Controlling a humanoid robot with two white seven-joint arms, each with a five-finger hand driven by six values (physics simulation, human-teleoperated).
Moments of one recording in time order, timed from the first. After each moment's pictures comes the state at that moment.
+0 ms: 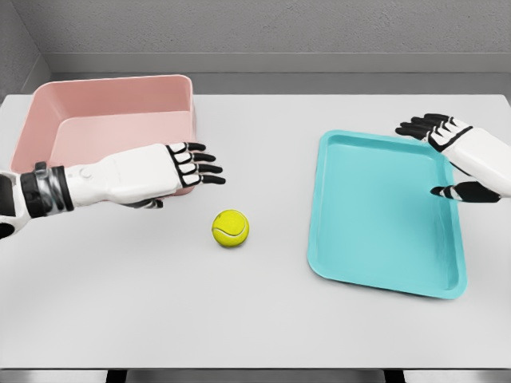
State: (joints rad) left arm -0.60 0.86 -0.74 -1.70 -0.57 -0.61 -0.19; right arm -0.02 -0.65 -0.18 -1.73 0.33 -0.61 0.51
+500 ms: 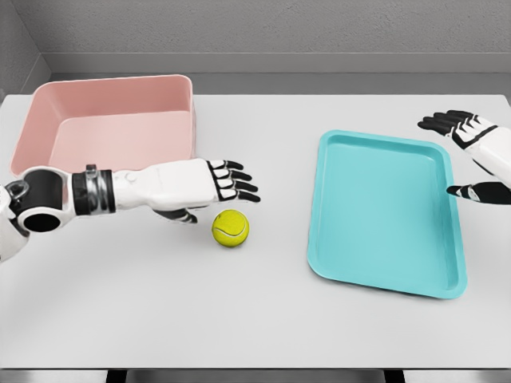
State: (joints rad) left arm -0.75 0.77 -0.98 -1.60 -0.46 -0.61 -0.19; right arm -0.01 -0.64 -0.25 -1.74 0.30 -0.61 0.51
